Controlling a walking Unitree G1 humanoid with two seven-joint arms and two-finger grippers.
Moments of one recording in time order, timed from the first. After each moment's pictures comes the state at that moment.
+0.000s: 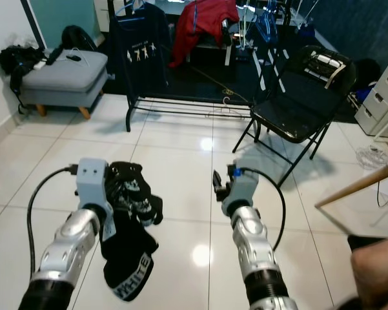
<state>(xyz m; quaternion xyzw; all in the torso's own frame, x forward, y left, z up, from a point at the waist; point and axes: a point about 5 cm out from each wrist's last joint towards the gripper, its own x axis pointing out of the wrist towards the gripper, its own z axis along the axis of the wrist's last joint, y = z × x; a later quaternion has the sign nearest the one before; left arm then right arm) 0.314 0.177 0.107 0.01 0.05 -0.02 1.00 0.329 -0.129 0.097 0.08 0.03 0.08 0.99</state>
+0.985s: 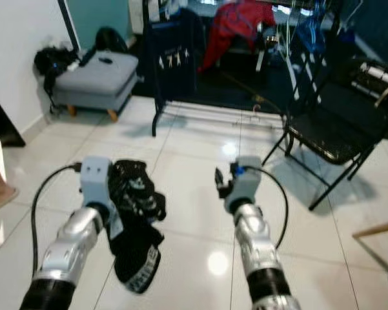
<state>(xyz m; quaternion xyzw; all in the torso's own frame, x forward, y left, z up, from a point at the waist) 0.315 0.175 0.111 0.01 0.05 -0.03 1.00 0.331 -0.129 0.103 0.08 0.02 0.09 0.99</state>
